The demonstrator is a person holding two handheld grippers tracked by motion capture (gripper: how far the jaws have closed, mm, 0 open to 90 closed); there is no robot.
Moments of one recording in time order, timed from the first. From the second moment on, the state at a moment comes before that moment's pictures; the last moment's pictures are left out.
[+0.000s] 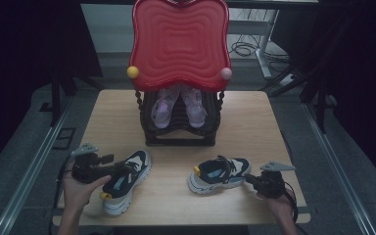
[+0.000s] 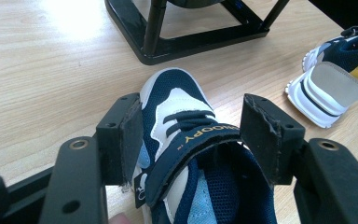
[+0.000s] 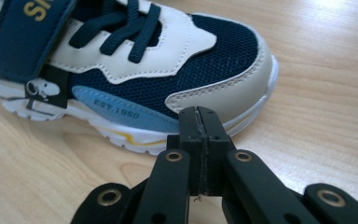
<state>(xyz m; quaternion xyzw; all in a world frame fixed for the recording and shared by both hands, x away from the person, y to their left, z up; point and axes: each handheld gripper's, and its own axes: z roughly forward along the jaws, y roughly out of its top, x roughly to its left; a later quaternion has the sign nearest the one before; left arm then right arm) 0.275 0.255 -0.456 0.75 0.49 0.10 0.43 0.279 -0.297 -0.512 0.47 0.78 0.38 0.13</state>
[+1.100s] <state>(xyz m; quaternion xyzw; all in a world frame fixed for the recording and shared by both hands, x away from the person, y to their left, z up) 0.276 0.259 -0.458 0.75 0.50 0.10 0.43 0.339 -0.292 -0.513 0.48 0.79 0.36 0.13</state>
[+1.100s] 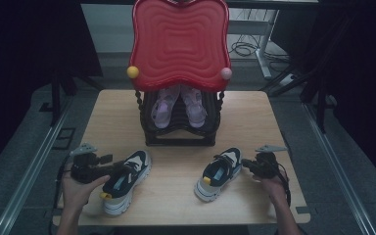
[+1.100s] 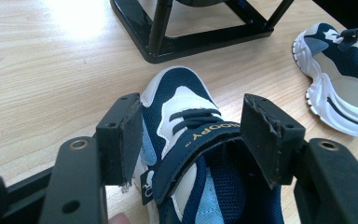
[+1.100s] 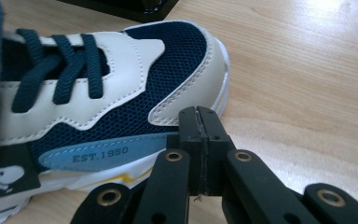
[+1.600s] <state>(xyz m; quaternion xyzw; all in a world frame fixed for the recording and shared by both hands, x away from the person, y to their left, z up) 0.275 0.262 -0.457 0.74 0.50 0.09 0.44 0.362 -0.276 -0.513 0.47 0.80 0.36 0.12</state>
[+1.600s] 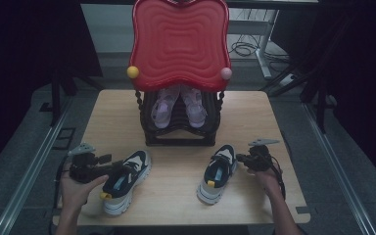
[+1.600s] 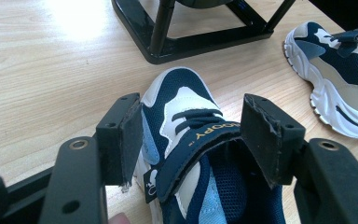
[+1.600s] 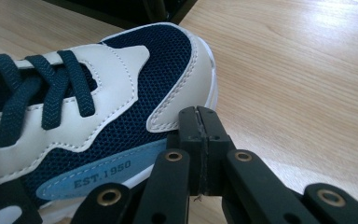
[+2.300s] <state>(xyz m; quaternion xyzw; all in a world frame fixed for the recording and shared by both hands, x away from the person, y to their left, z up) 0.276 0.261 -0.459 0.74 0.50 0.09 0.43 0.368 -0.239 -0.518 0.42 0.82 0.37 0.10</state>
